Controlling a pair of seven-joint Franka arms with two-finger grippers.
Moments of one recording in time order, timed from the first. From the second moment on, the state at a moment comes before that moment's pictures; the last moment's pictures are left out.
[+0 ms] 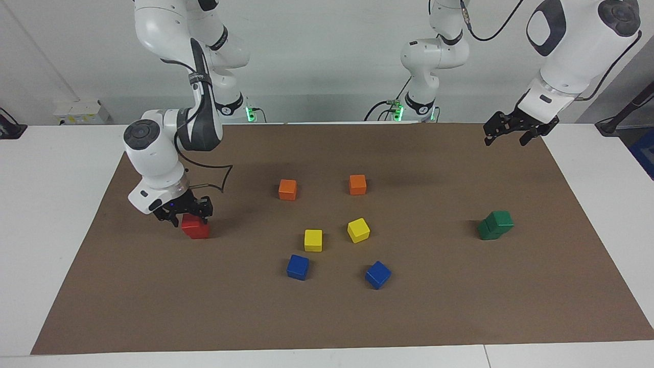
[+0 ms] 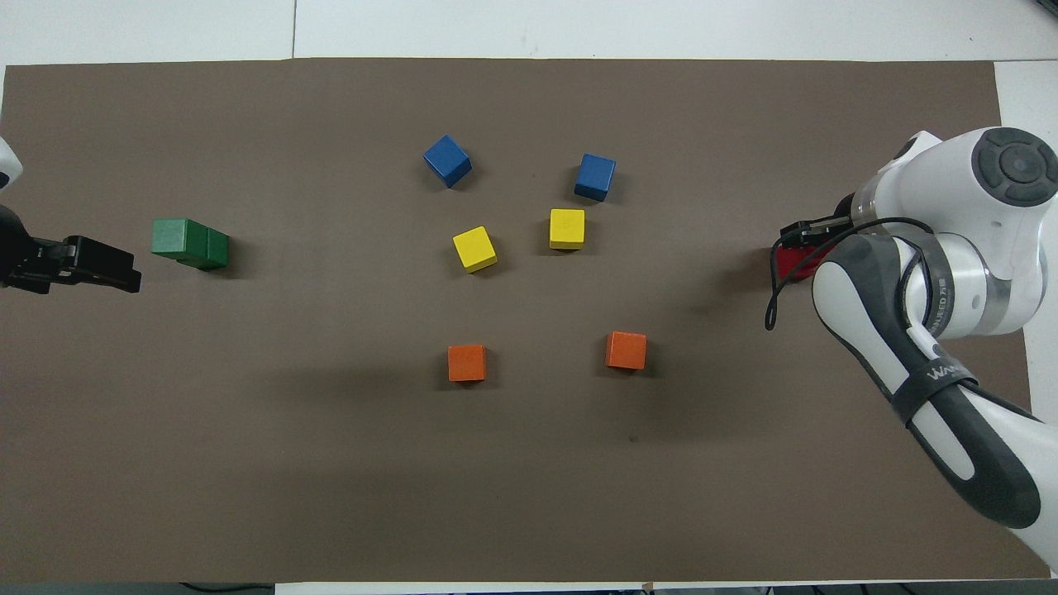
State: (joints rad) left arm 0.01 -0.01 -0.03 -1.64 -0.02 1.57 0.05; right arm 0.02 0.23 -0.01 -1.94 -0.04 2.23 -0.05
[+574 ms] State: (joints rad) left arm 0.01 0.00 -0.03 -1.64 -0.02 1.59 0.05; right arm 0.02 0.10 -0.01 -1.74 -0.04 1.86 -0.01
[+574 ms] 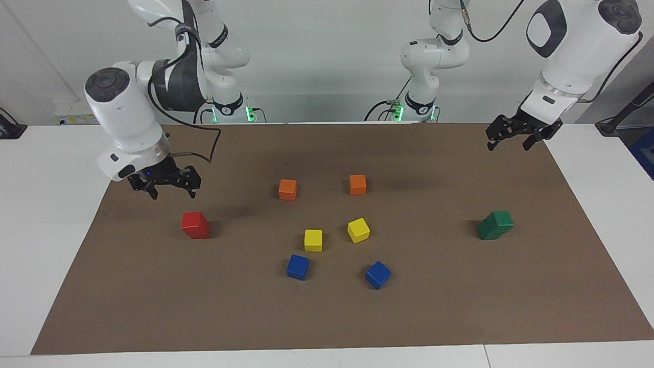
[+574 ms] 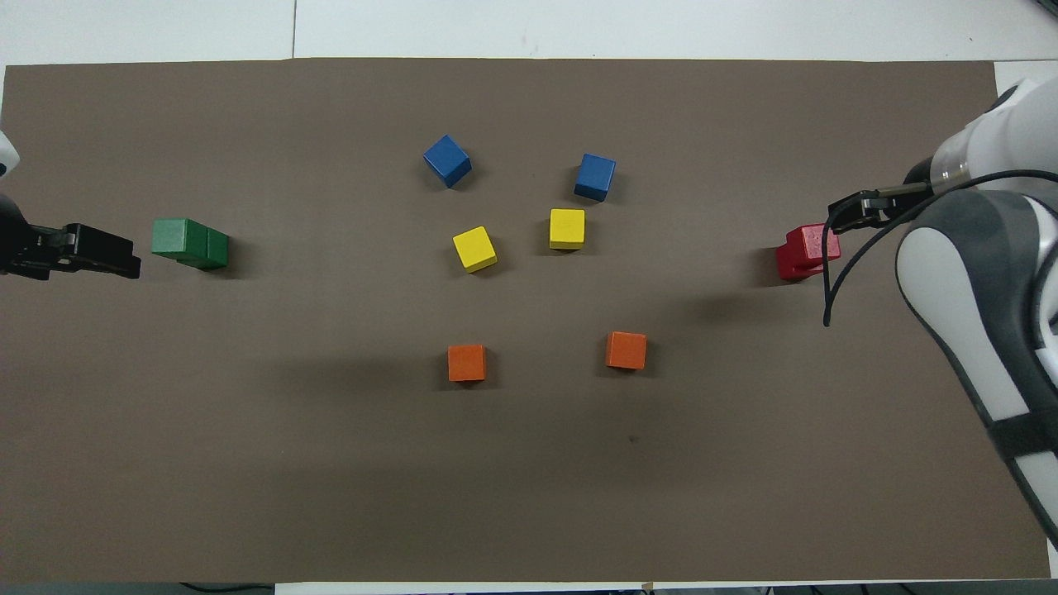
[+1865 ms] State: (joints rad) left arm 0.01 0.00 -0.03 -1.64 -0.02 1.59 0.05; right arm -0.02 -0.01 -0.01 -1.57 -0.04 1.44 -0.01
